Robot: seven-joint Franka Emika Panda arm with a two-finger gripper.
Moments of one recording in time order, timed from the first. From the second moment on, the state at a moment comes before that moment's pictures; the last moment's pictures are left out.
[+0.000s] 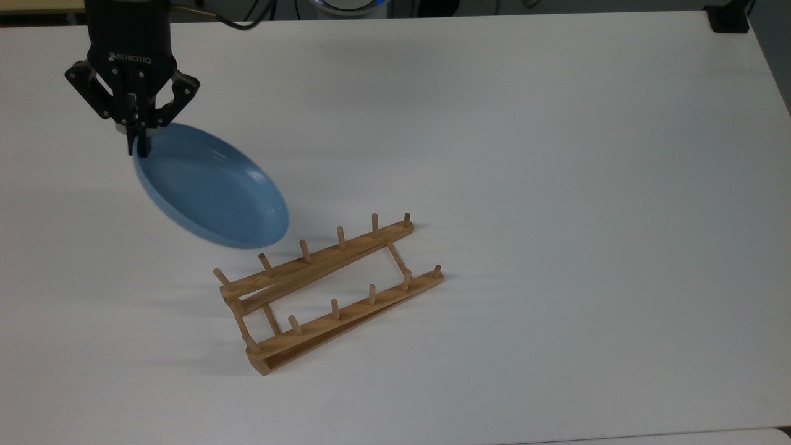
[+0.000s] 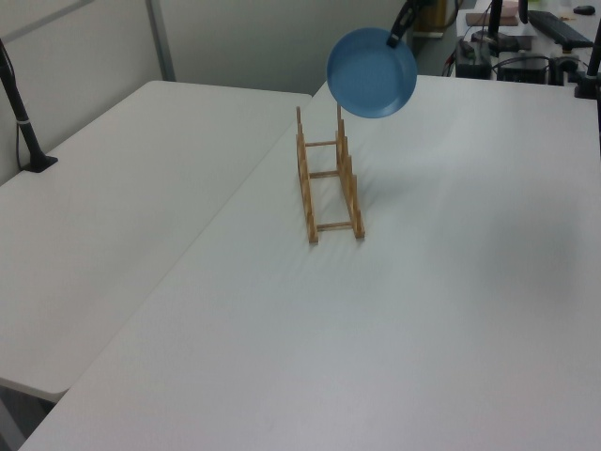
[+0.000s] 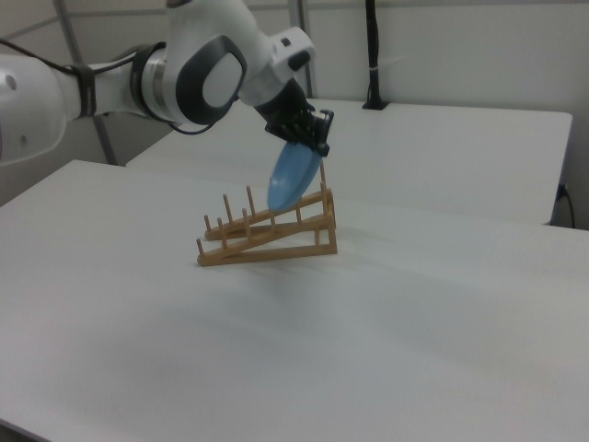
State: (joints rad) arm -0.24 0.16 0.03 -1.64 -0.14 2.38 -0.15
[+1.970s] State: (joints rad) arm -0.05 0.32 0.06 -1.65 -1.27 2.46 1.06
